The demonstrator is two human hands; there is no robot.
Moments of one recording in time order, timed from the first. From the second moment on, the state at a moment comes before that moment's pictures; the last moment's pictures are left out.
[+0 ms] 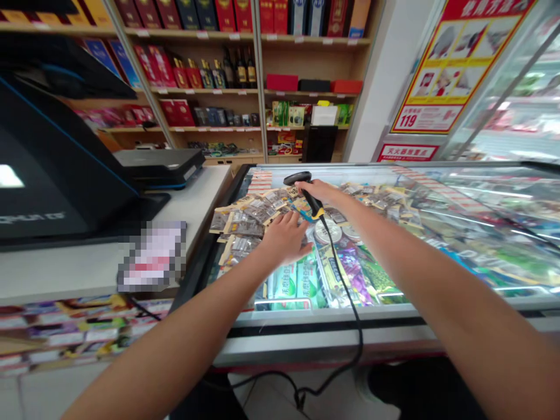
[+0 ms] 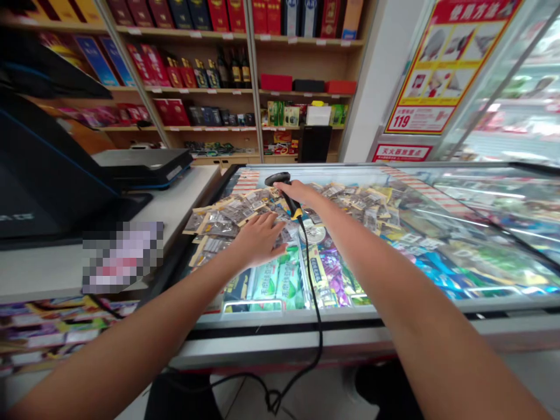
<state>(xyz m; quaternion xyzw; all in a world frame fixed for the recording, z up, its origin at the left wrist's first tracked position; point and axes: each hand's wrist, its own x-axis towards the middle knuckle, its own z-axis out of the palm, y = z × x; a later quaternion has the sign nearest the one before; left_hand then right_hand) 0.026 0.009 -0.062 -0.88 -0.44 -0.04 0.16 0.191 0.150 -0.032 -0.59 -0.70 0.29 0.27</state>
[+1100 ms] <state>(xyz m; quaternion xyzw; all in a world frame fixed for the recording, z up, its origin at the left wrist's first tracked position) 0.067 -0.001 -0.047 -0.92 -0.34 -0.13 0.11 0.307 0.020 -0.005 -0.44 -0.56 0.55 0.44</state>
